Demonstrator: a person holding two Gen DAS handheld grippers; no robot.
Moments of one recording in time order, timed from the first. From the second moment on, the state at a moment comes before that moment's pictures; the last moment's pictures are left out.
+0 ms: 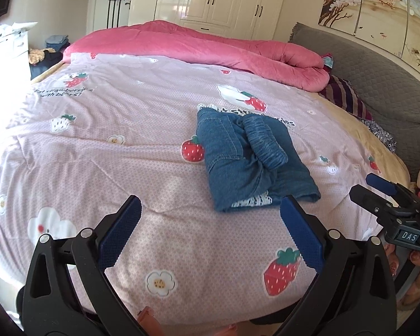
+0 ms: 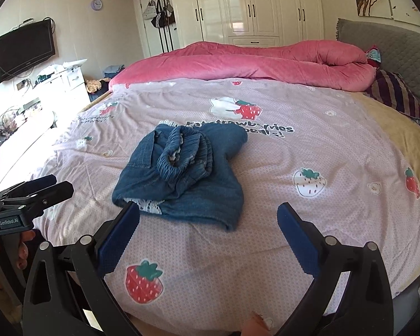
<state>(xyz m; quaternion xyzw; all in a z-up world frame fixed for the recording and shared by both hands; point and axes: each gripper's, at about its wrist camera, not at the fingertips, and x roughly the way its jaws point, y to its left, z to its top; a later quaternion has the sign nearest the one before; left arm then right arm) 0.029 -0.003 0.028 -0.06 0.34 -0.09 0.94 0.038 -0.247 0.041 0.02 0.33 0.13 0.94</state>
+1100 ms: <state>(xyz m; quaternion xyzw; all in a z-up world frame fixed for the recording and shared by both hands) -0.020 -0.023 -0.015 -0.05 0.34 -0.07 0.93 -0.005 -0.249 0.006 0.01 0.33 0.13 0.93</state>
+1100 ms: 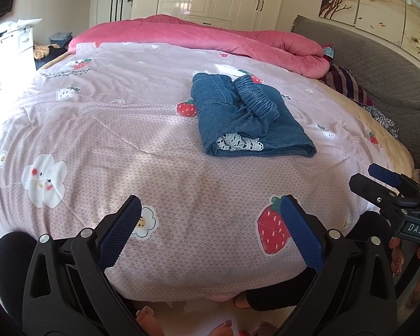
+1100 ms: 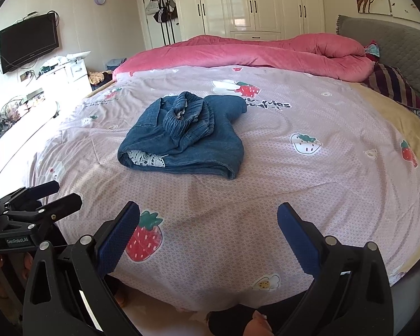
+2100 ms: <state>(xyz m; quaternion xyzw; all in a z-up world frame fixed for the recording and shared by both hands) -0.024 -0.019 -0.009 -0.05 0.34 -0.06 0.94 -0.010 -0.247 0.006 0.01 0.34 0.13 0.93</state>
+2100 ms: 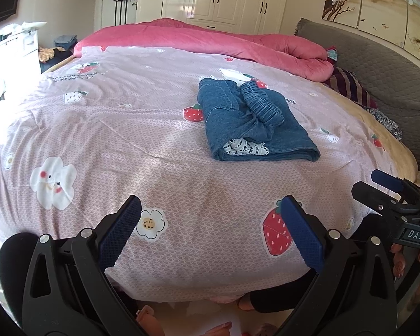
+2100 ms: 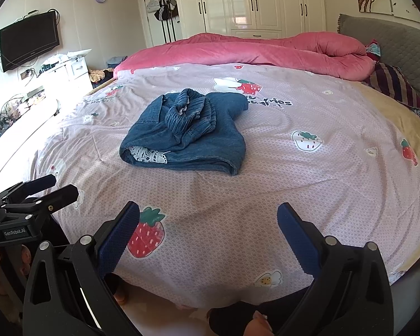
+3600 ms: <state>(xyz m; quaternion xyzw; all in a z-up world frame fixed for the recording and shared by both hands) -0.024 -0.028 -0.006 -0.03 0.33 -0.05 0.94 -0.009 -0.251 0.002 0.01 0.34 0.13 0.93</state>
